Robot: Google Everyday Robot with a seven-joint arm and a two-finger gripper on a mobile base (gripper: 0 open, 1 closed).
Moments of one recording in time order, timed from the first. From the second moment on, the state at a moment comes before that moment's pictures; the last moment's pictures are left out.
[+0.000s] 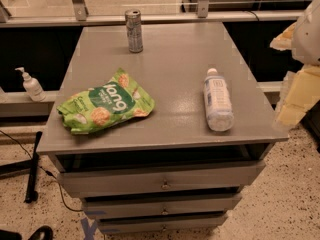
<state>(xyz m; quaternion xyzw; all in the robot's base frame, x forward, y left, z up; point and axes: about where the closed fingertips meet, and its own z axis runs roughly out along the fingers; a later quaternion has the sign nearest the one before) 0.438 -0.216 0.977 -0.60 0.78 -0.04 0.16</state>
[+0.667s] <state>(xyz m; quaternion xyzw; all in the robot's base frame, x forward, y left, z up) 0.464 -0.209 0.974 -0.60 0.78 -0.02 0.20</state>
